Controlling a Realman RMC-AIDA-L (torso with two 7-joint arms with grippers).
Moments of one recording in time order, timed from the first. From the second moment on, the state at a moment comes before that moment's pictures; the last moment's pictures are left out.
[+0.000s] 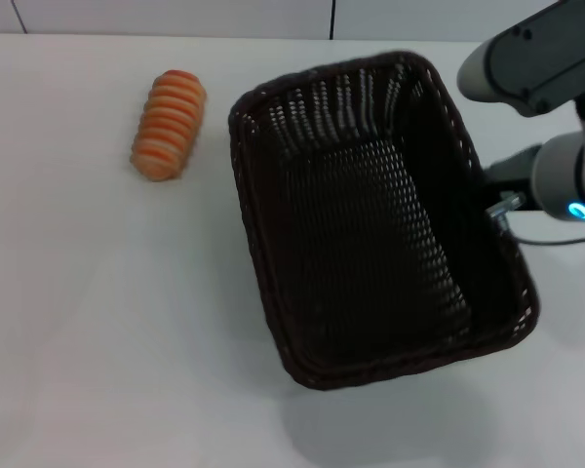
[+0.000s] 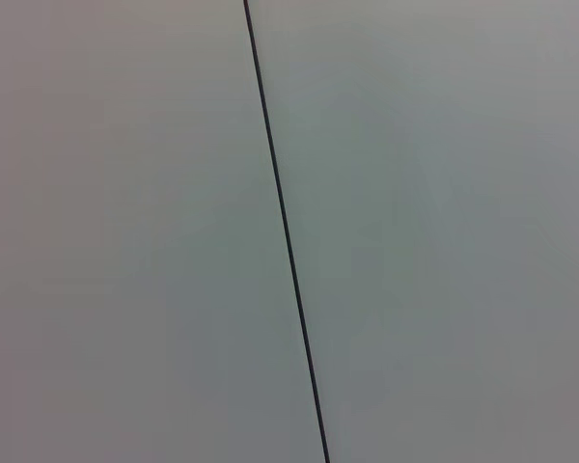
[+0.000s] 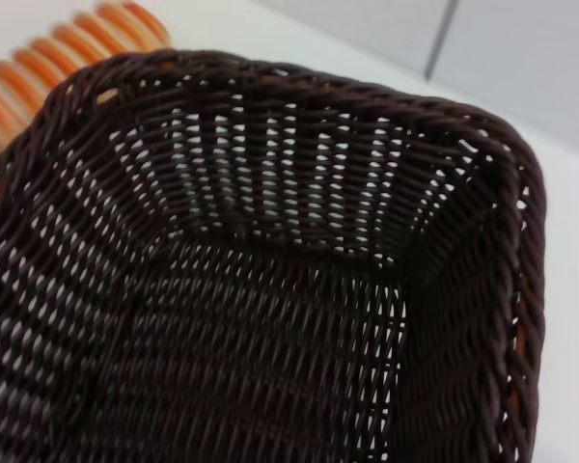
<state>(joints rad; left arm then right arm) 0.16 -2.06 1.00 0.94 0.75 1.18 -0.72 0.33 2.07 1.27 1.78 -2.92 1.26 -0.02</state>
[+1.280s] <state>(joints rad) 0.16 -2.06 1.00 1.02 0.75 1.12 -0.78 0.64 2.02 2.01 1.20 -2.20 1.44 -1.01</state>
